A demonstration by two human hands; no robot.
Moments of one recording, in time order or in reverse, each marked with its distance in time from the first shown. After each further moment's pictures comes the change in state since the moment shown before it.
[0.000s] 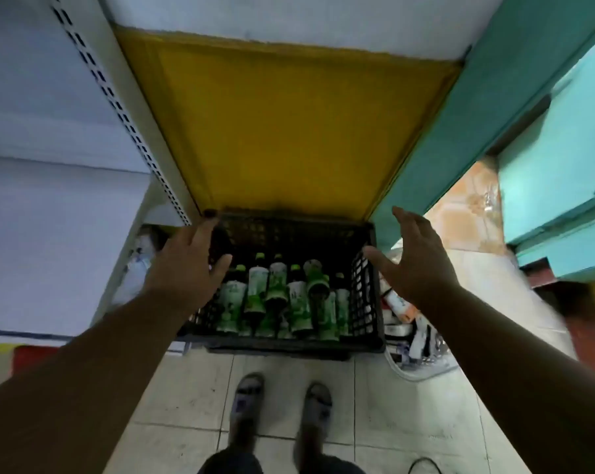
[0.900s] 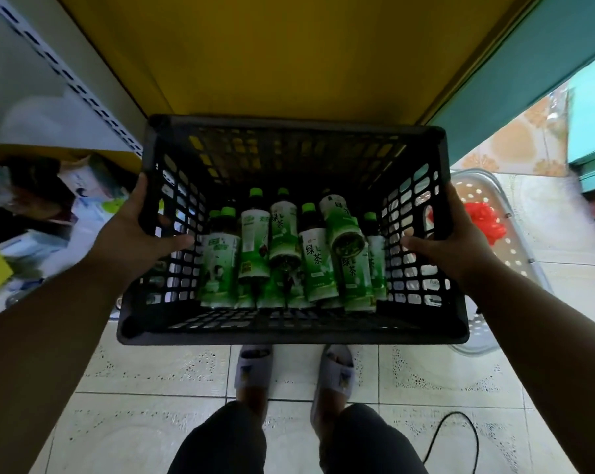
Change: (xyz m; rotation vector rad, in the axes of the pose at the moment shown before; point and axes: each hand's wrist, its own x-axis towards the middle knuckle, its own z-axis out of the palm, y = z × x) left_hand 0.068 -0.174 0.208 -0.486 -0.185 -0.395; right_hand 0.036 0.153 0.235 0.536 -0.165 0.435
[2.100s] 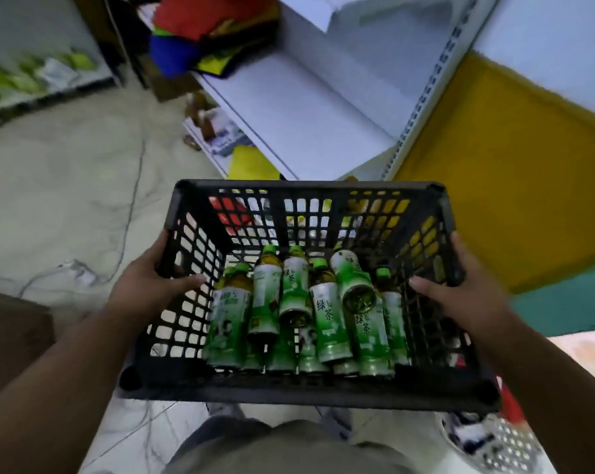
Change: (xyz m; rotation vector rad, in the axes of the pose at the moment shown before) left_hand -0.624 0.007 -0.111 -0.444 0.765 -0.422; right_hand -0.328 -0.242 -0.067 -0.299 -0.548 -0.540
